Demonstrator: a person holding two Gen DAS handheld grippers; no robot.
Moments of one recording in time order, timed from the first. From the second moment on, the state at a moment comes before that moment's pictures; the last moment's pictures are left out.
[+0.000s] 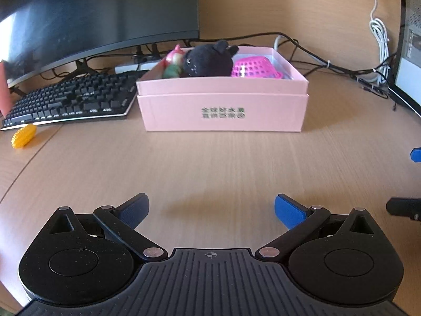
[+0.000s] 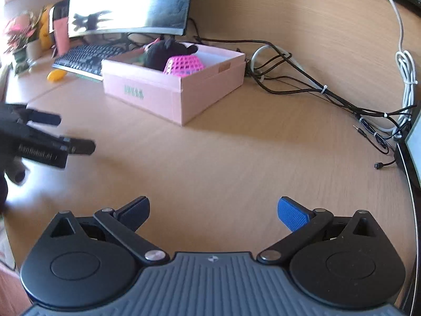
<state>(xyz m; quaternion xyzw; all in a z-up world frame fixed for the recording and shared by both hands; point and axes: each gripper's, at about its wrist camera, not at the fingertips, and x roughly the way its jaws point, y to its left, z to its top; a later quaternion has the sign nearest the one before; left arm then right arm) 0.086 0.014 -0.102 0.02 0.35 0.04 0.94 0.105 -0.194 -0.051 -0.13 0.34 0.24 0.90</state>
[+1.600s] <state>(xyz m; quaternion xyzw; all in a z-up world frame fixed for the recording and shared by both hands) 0.086 0.012 -0.104 -0.01 0.34 0.05 0.94 0.113 -0.207 -0.068 -0.11 0.32 0.31 0.89</state>
